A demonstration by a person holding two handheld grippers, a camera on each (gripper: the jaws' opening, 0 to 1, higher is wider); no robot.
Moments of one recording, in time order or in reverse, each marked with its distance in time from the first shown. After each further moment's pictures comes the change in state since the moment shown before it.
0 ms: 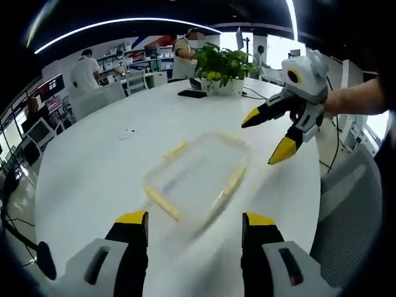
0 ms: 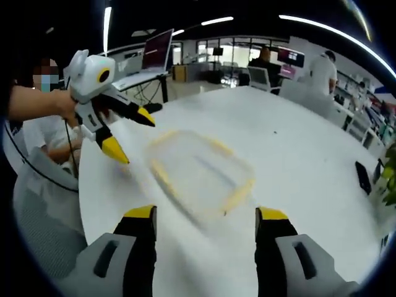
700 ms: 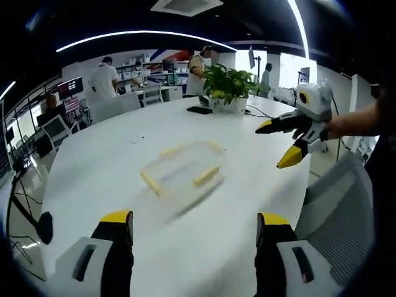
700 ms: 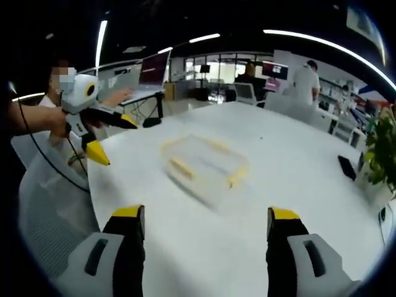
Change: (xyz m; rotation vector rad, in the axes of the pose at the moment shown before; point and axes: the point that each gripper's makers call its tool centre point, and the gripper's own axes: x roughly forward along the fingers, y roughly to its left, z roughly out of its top) left arm -0.060 -0.045 -0.019 -0.054 -0.100 0.083; right arm -0.060 0.029 -0.021 0.023 -0.123 -0.070
